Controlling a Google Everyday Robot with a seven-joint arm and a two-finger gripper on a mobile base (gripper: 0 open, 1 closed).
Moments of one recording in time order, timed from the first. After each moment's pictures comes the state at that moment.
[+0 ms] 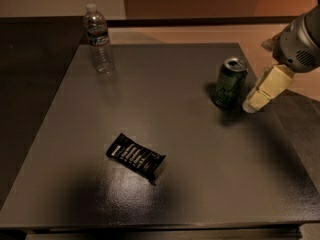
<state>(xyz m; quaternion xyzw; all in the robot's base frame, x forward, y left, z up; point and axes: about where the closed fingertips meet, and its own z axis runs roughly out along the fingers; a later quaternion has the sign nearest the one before) 0.524 -0.224 0.931 -0.52 0.81 0.03 0.27</state>
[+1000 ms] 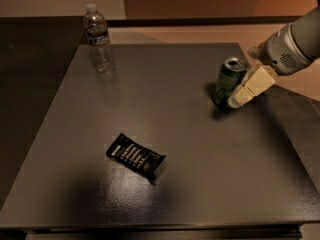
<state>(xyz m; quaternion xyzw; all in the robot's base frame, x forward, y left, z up) 0.553 -0.202 0.905 -0.50 0.81 0.12 0.29</state>
